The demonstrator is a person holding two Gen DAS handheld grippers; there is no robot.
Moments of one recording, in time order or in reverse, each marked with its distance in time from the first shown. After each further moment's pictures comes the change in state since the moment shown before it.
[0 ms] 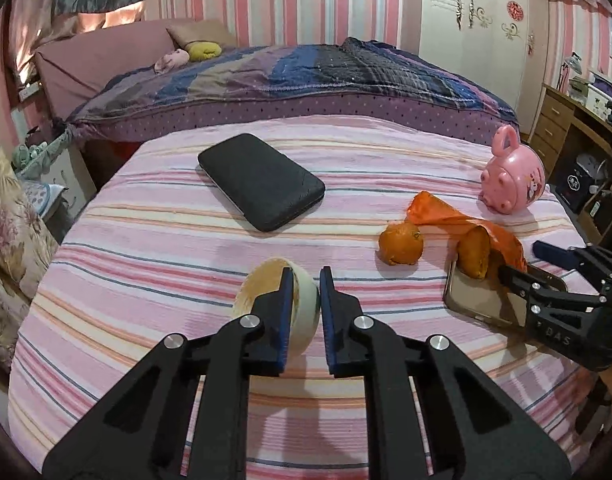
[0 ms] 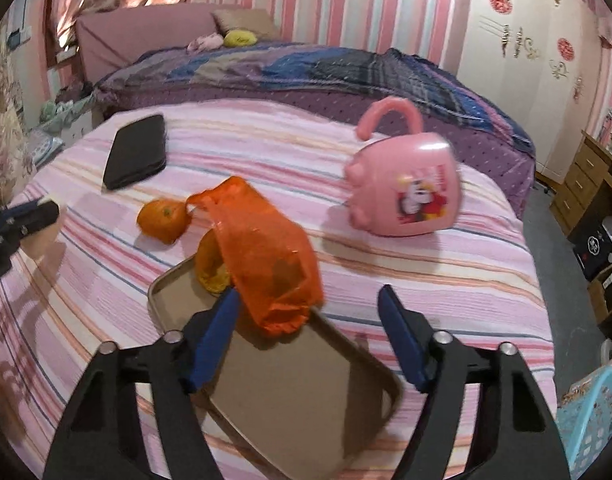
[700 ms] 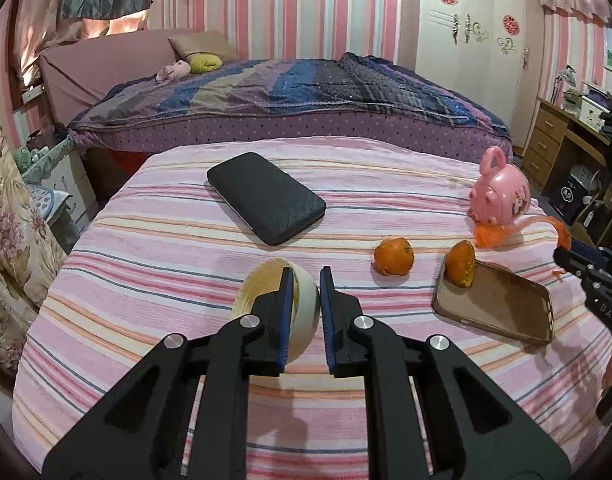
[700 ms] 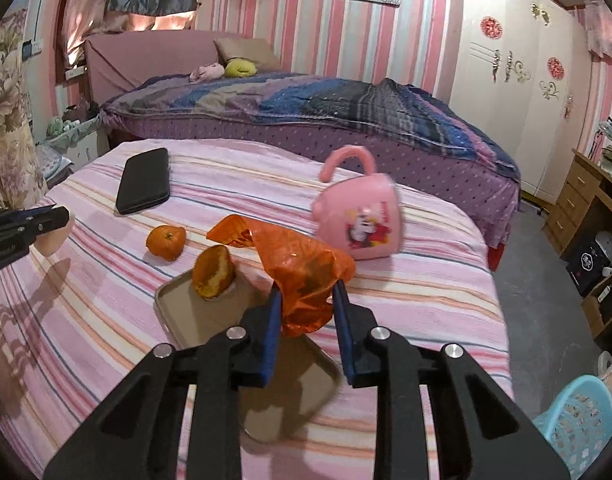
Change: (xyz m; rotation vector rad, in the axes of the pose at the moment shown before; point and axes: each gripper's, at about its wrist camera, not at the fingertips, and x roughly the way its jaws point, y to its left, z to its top) left arm -0.028 0.006 0.000 -0.006 -0.063 -0.018; right arm -0.063 -0.028 -0.006 0.014 -0.148 -0.014
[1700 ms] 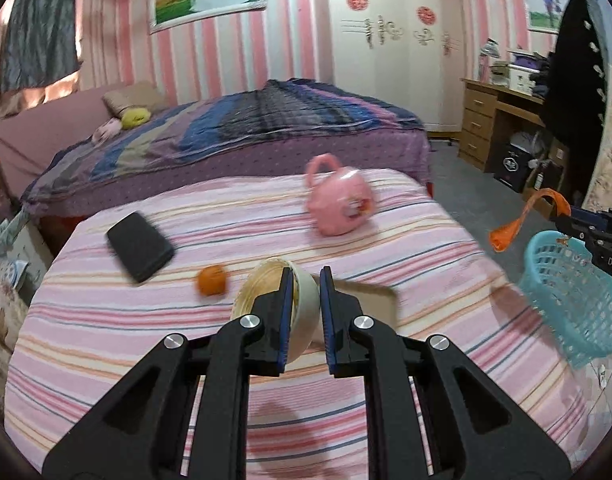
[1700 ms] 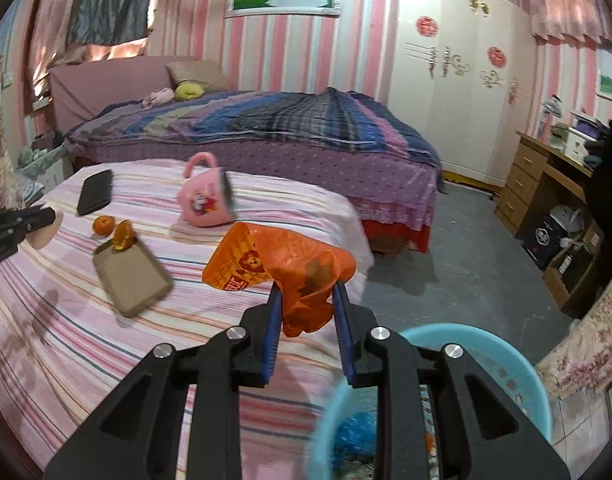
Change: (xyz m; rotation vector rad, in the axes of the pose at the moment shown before) left arm -0.061 -0.164 -0.012 0.199 -0.106 -0.155; right arm -0.108 -0.156 -0.057 0.109 -0.060 -0.147
